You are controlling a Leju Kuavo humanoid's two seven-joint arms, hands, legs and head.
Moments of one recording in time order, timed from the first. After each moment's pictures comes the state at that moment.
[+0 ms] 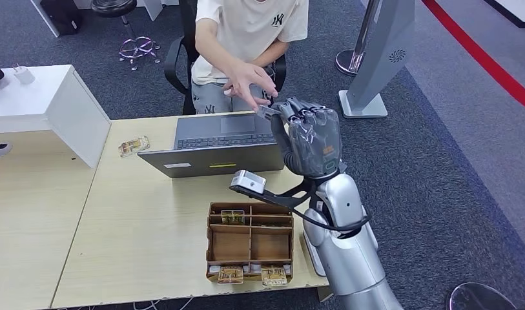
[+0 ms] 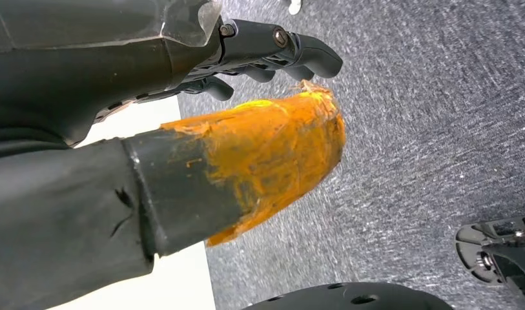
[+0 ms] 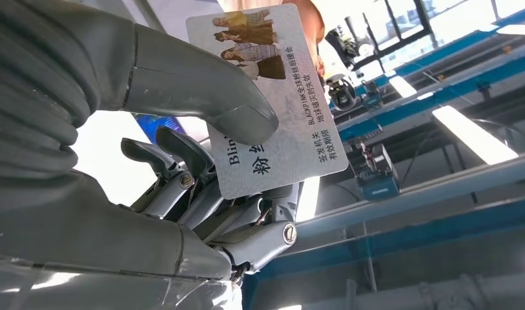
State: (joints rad) left arm -0.07 -0.25 0.87 -0.23 -1.44 0.08 0.20; right arm -0.43 0.21 0.29 -1.44 1.38 -0.69 -0.28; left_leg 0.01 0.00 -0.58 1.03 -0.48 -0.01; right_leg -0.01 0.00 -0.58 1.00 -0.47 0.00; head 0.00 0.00
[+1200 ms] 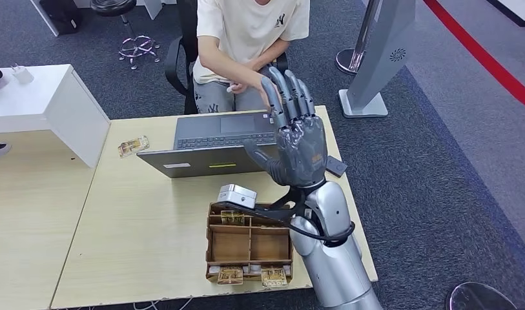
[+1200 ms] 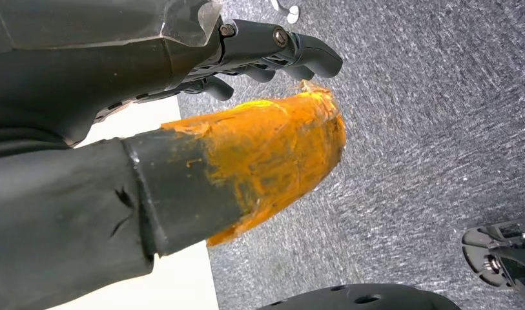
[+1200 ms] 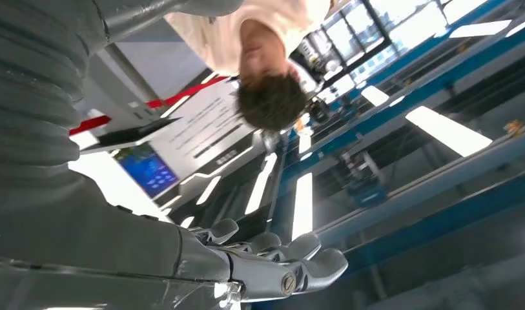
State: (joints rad) left arm -0.07 -0.24 0.83 -0.23 -1.43 0.08 0.22; right arm -0.35 0.30 0.28 -1.49 1.27 -0.69 -0.40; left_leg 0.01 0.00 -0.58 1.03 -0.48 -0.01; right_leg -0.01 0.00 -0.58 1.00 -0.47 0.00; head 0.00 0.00
